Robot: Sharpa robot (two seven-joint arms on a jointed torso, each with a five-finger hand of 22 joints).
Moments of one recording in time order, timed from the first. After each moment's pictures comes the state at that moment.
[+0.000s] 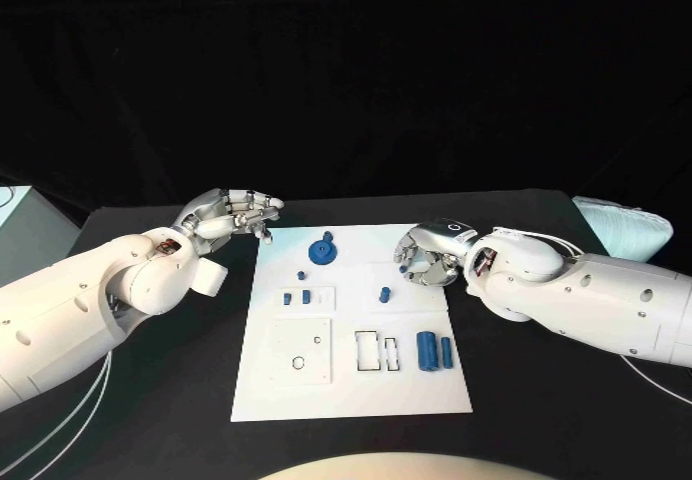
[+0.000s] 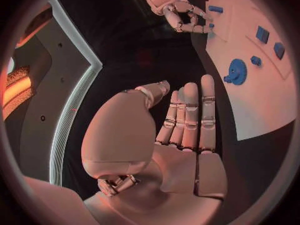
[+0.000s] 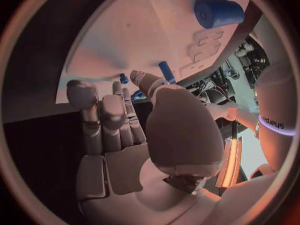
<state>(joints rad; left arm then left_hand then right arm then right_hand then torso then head) 0.88 -0.88 0.41 1.42 -0.43 -0.04 0.16 1.35 -0.19 0.60 0.11 0.08 0.78 0.19 0.43 0.27 0.76 0.12 0.89 0.19 0.97 0.05 1.14 0.48 0.17 0.92 0.15 0.88 0.50 1.17 -0.79 -0.10 1.44 -1.62 -0.29 -0.03 1.31 -0.26 0.49 0.07 0.25 0.99 0.16 0.18 0.29 1.18 0.09 0.08 0.07 1.47 -0.01 1.03 1.09 0.14 1.41 0.08 0.89 0.90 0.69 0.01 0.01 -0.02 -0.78</state>
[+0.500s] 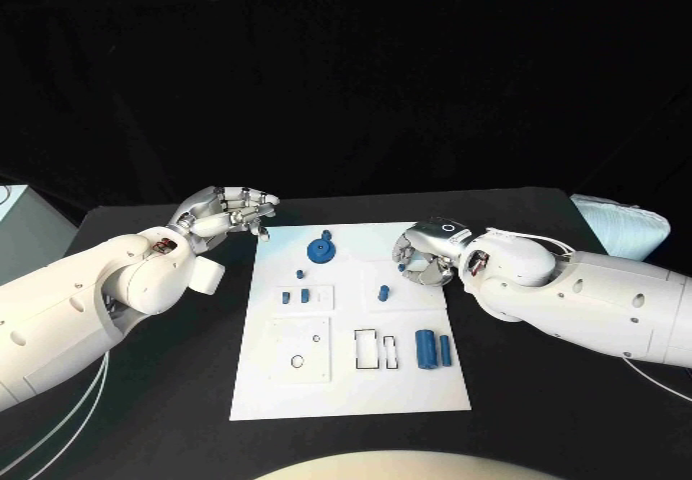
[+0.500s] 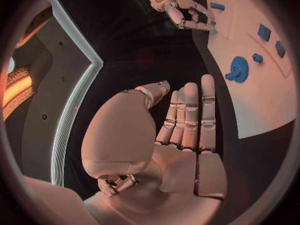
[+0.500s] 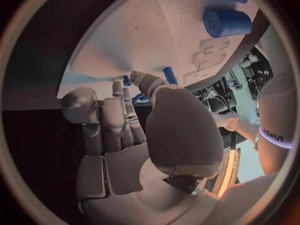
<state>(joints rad) 0.87 -0.88 0.41 1.42 -0.42 -0.05 0.18 1.35 -0.19 0.60 0.11 0.08 0.78 0.20 0.43 0.26 0.76 0.12 0.89 0.19 0.97 0.05 1.14 0.48 0.17 0.92 0.15 0.87 0.49 1.16 -0.78 -0.10 1.46 -1.73 -0.29 -0.10 1.34 -0.25 0.53 0.08 0.23 1.01 0.15 0.18 0.30 1.19 0.08 0.07 0.08 1.47 -0.01 1.13 1.15 0.12 1.43 0.09 1.00 1.01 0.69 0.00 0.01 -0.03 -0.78</state>
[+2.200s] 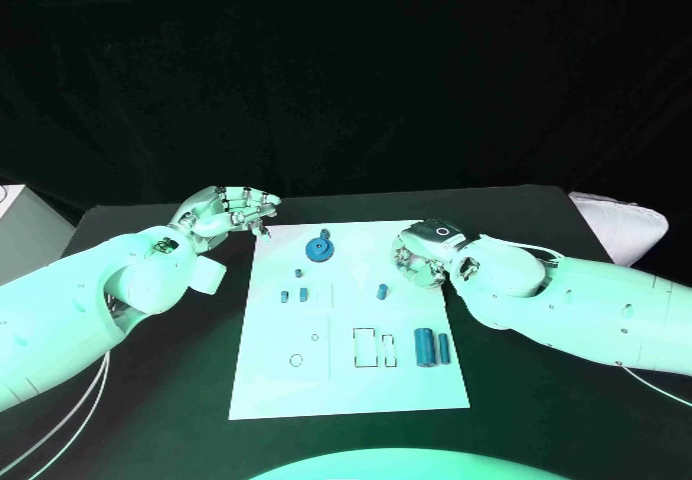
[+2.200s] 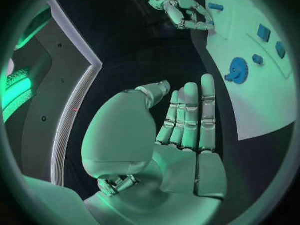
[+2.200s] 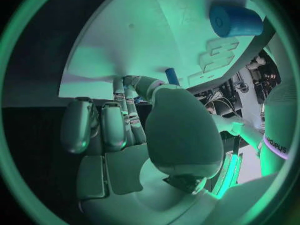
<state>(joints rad) 0.87 -0.88 0.41 1.42 -0.44 -0.05 0.17 1.35 -0.19 0.60 0.11 0.08 0.77 0.19 0.43 0.26 0.76 0.12 0.88 0.18 0.98 0.05 1.14 0.48 0.17 0.93 0.15 0.87 0.49 1.14 -0.77 -0.11 1.49 -1.79 -0.34 -0.21 1.35 -0.20 0.65 0.04 0.30 1.07 0.12 0.23 0.37 1.29 0.06 0.07 0.12 1.47 -0.02 1.25 1.20 0.09 1.46 0.07 1.21 1.23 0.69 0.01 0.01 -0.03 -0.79</state>
